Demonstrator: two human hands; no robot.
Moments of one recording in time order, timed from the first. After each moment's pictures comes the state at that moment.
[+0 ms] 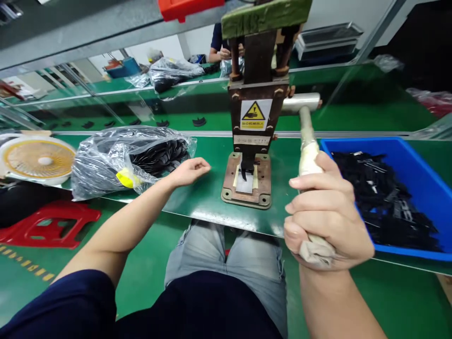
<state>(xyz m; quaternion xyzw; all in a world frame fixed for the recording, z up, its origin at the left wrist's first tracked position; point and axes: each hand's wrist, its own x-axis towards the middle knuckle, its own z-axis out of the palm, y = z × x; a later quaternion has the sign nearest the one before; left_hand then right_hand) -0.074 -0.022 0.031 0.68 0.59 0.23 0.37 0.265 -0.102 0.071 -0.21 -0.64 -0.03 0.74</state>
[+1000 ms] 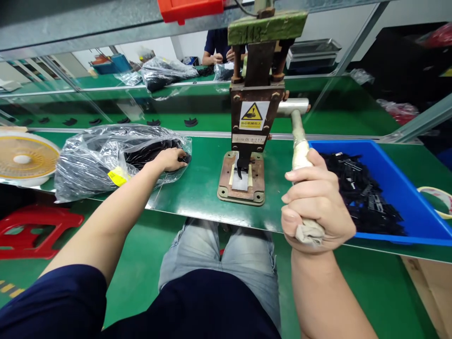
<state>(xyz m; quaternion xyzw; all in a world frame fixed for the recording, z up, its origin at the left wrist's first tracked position) -0.160 0.040 0.014 0.74 0.67 -0.07 0.06 0.254 -0.099 0.074 -0.19 -0.61 -0.04 0.77</state>
